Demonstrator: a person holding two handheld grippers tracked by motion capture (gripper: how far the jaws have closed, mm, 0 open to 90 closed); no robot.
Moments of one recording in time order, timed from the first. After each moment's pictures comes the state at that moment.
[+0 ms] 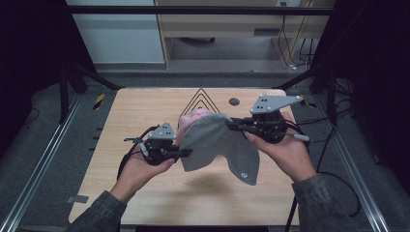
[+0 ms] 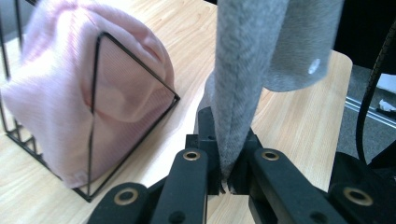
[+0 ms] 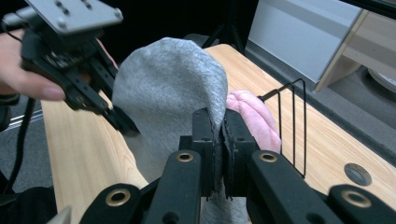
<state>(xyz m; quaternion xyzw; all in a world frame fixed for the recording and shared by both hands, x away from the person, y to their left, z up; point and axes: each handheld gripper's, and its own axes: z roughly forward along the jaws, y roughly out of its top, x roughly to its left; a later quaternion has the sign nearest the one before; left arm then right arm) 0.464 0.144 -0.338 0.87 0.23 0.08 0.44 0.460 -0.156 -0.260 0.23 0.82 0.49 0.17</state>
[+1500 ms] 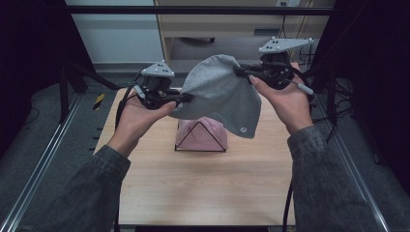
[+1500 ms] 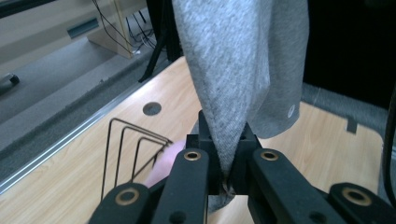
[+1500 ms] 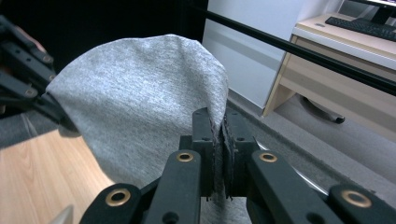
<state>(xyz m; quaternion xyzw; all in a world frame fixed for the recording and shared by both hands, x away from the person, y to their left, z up) 0.527 0.134 -0.221 0.83 0.24 0.15 0.48 0.534 -0.164 -0.185 0.28 0.77 0.51 0.25</state>
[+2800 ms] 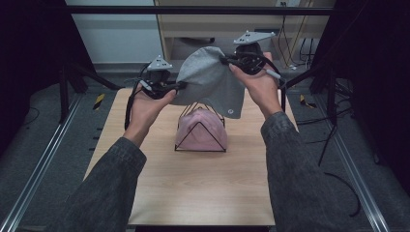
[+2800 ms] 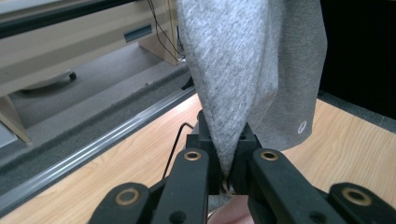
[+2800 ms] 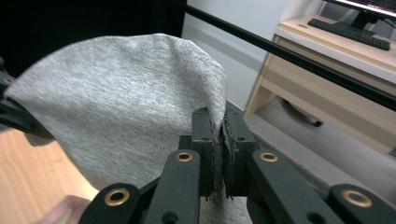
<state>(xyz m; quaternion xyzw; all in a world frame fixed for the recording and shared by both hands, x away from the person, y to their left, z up) 0.590 0.146 -0.264 0.79 0.31 0.22 0.48 0.625 -0.130 -0.221 0.28 0.77 0.49 0.29</state>
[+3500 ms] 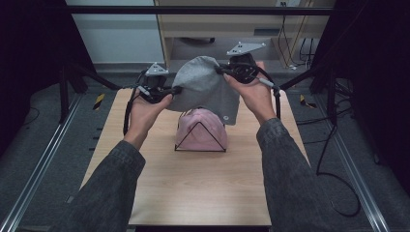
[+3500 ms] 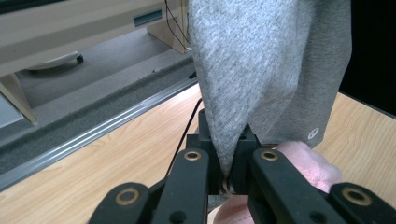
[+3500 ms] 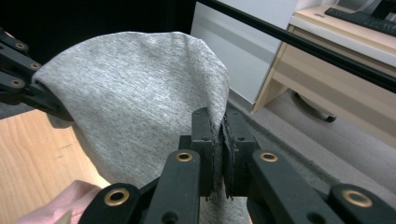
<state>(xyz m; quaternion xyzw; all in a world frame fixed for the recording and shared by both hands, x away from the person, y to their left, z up) 0.598 0.157 -0.289 0.79 0.34 0.21 0.47 0.625 -0.119 -0.248 0.27 0.78 0.48 0.27</state>
